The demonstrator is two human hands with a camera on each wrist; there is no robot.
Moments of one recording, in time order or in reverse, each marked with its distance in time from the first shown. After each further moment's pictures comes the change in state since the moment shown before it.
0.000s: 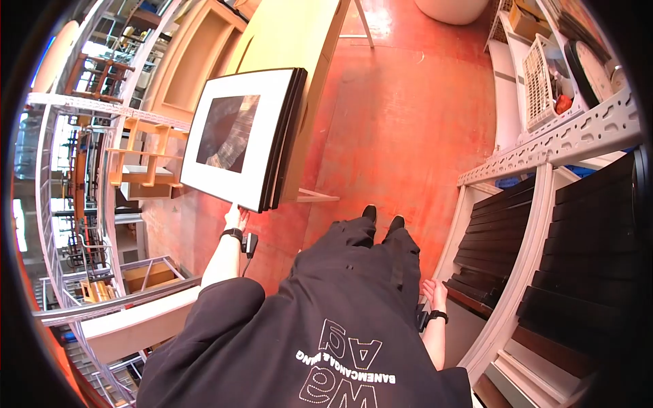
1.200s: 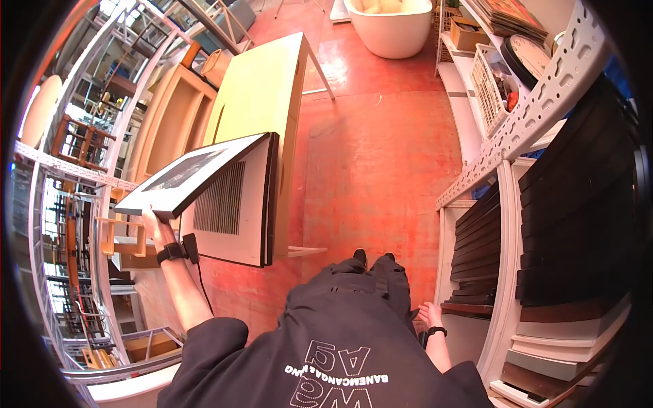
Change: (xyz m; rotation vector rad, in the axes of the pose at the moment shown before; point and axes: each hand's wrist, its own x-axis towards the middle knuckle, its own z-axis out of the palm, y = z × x) left_hand -0.117 0.289 0.090 -0.288 -0.101 0.718; right_hand -0.015 0.018 0.020 0.013 0.059 0.006
